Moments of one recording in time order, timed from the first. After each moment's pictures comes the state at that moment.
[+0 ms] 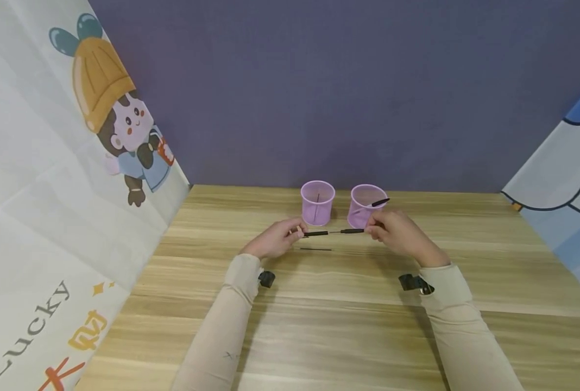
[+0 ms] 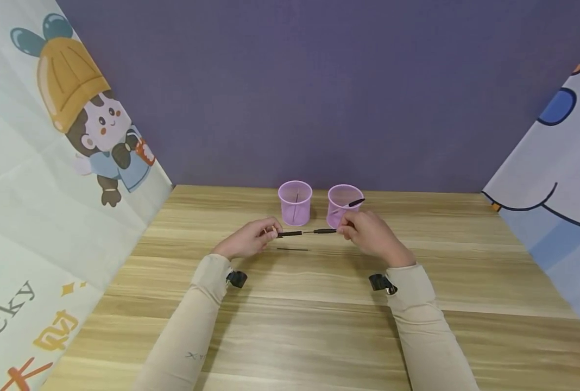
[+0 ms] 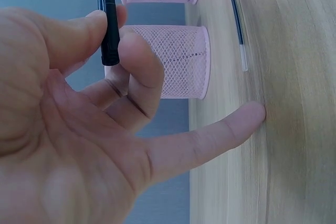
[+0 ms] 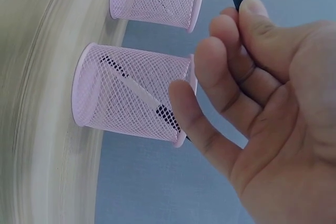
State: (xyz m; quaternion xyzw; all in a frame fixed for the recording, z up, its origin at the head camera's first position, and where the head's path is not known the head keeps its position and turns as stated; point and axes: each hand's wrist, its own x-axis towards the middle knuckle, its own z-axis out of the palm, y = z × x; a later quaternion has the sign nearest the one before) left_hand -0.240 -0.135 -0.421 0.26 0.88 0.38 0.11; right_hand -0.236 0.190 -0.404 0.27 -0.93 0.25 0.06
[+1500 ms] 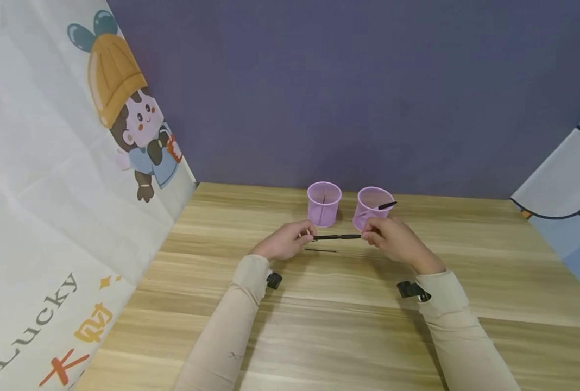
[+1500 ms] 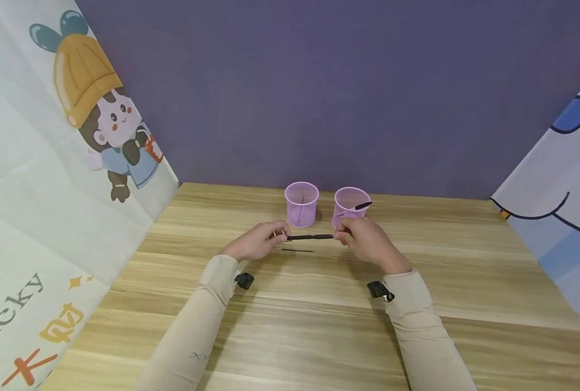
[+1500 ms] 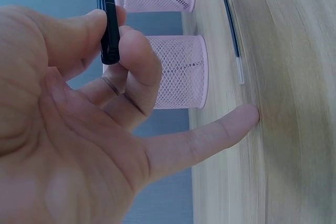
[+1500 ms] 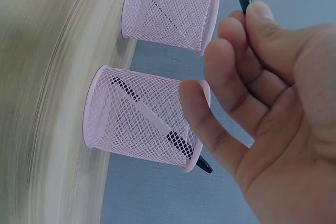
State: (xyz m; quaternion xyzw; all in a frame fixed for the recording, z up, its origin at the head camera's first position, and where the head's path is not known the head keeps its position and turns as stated) left_hand -0.237 -0.128 -0.424 0.27 0.89 0.35 0.11; right_hand -0.235 0.170 -0.412 0.28 -0.92 0.25 0.06
